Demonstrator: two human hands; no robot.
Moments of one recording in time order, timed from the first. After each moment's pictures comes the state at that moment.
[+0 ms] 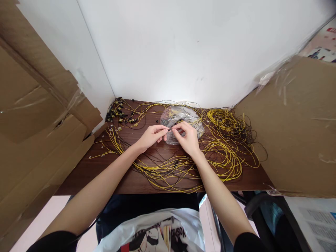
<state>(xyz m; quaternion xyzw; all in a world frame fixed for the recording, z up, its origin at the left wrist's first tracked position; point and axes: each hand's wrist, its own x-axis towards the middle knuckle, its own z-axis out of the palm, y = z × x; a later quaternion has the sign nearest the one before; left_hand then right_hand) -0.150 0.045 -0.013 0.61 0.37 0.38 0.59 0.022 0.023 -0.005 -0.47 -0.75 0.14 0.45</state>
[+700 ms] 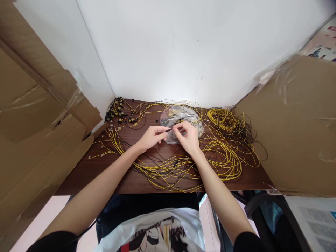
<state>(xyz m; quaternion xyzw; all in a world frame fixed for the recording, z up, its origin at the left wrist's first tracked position) -0.149 0.041 -0.010 0.64 0.38 0.36 0.57 0.022 0.023 -0.003 -0.50 -0.73 0.13 0.45</state>
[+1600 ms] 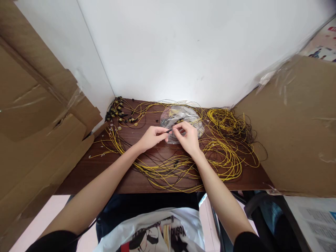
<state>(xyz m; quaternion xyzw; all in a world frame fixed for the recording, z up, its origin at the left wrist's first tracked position) -0.152 0.044 -0.017 0.70 0.38 0.33 0.50 0.022 0.023 -0.005 -0.49 -0.73 0.14 0.45</state>
